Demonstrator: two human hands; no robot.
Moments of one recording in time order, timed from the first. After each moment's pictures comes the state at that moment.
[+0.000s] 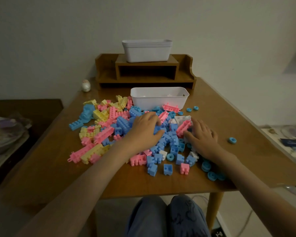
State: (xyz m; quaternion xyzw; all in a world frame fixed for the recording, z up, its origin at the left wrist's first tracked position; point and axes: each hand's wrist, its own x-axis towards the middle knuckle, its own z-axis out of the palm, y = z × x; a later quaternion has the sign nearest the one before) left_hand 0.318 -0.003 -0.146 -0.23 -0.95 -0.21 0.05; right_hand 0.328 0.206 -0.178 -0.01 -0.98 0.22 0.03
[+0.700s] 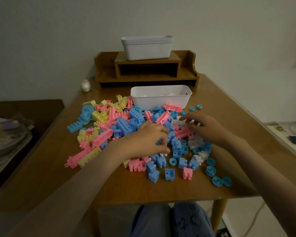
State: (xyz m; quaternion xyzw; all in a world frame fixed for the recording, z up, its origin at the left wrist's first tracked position) left_hand 0.320 -0.005 -0.132 -0.35 -0.93 -0.12 -0.09; right_hand 0.303 0.215 -0.138 0.14 -0.95 0.27 0.02
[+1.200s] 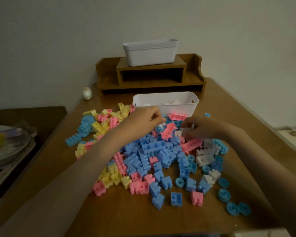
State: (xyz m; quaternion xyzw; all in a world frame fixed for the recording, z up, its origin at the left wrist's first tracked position) left_hand 0.260 -0.015 -0.102 -0.24 -0.93 -0.27 0.03; right_hand 0.239 0.210 -0.128 0.15 -0.97 0.17 -0.10
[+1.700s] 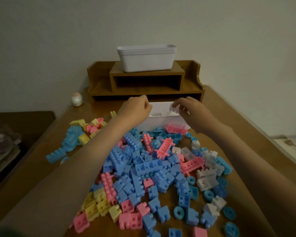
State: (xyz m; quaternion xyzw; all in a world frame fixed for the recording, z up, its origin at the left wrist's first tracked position) left_hand 0.164 -0.007 -0.101 -0.12 -0.96 -0.21 0.13; right_hand 0.185 0.189 -0.109 0.16 -0.95 0.22 0.16
